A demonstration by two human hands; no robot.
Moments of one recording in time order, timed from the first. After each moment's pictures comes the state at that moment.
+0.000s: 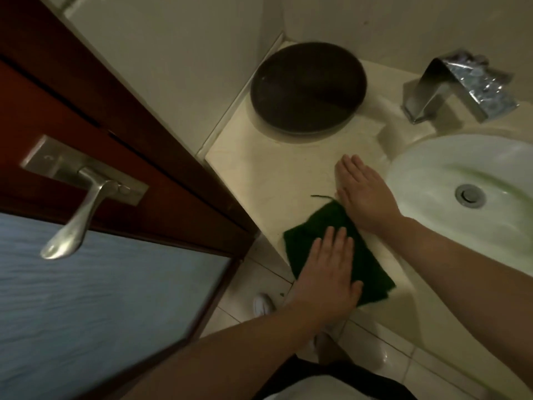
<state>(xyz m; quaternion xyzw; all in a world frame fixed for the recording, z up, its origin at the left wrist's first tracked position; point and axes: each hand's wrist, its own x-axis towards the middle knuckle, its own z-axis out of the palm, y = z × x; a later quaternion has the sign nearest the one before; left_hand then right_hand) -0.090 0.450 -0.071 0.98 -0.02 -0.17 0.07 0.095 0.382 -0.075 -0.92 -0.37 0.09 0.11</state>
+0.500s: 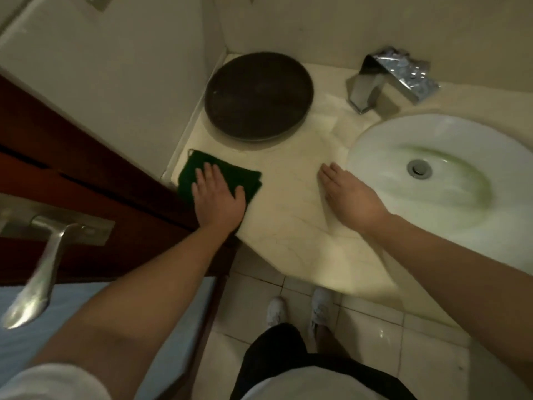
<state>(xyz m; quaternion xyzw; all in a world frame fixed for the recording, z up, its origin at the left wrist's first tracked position) 0.003 0.643 -0.072 0.97 0.22 -0.07 0.06 0.075 0.353 -0.072 -0.93 -0.34 0.08 0.09</state>
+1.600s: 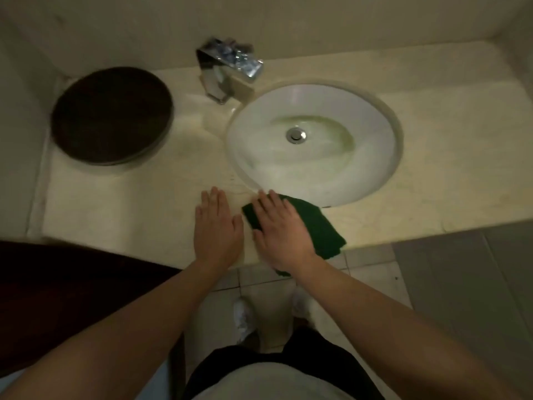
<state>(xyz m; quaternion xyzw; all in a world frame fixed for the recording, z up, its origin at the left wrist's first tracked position) -0.038 0.463 -0.068 0.98 -0.04 -0.09 0.15 -0.073 0.314 -0.064 -0.99 -0.10 0.09 0.09</state>
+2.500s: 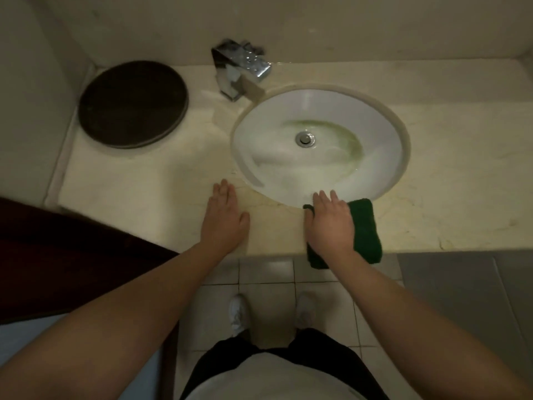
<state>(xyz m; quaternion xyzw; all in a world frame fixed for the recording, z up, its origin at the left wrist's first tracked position) -0.041 0.437 -0.057 0.97 -0.04 -0.15 0.17 -0.078 0.212 -0.081 -1.00 0.06 0.01 0.08</state>
